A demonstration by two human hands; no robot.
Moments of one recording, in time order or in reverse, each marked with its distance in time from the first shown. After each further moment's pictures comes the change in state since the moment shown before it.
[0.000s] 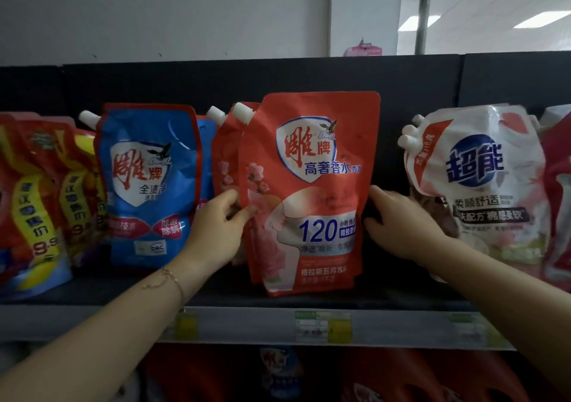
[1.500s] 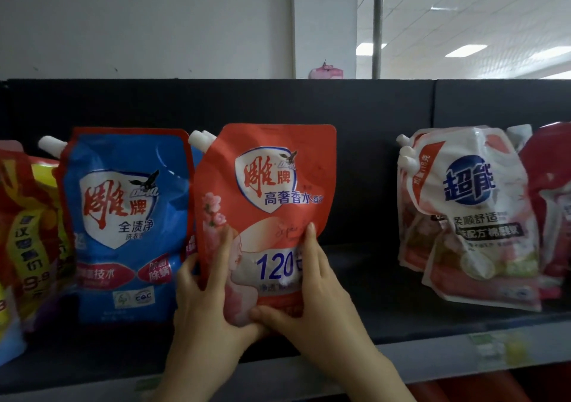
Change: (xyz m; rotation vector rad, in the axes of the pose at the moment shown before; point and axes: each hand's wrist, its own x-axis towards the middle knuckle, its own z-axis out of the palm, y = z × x) left_hand -0.048 -0.038 -0.011 0.137 -0.019 0.056; right_hand -0.037 -0.135 0.065 0.509 0.082 0.097
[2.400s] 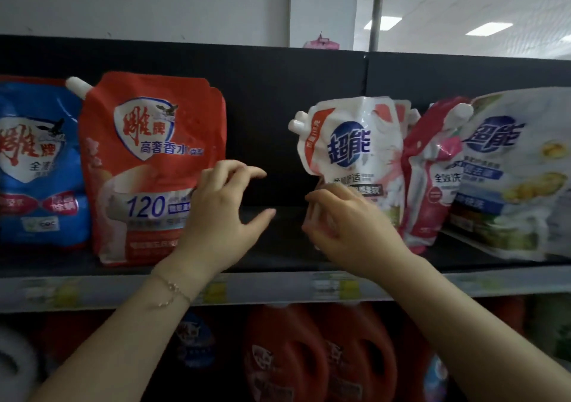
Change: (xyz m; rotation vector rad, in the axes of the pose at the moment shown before) left_hand -0.006 0.156 0.106 0.281 0.074 0.352; right_hand -0.040 0.114 -0.198 -0.480 0.015 -0.255
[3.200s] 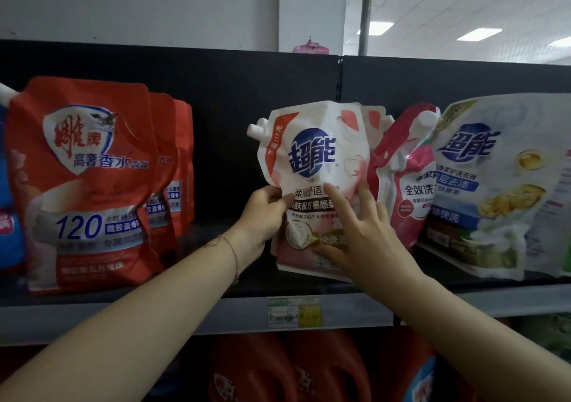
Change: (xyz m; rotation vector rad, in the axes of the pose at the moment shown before) left_hand 0.070 0.052 0.118 -1.015 -0.248 -0.689; right_hand -0.014 0.079 -0.004 -0.080 -0.087 0.168
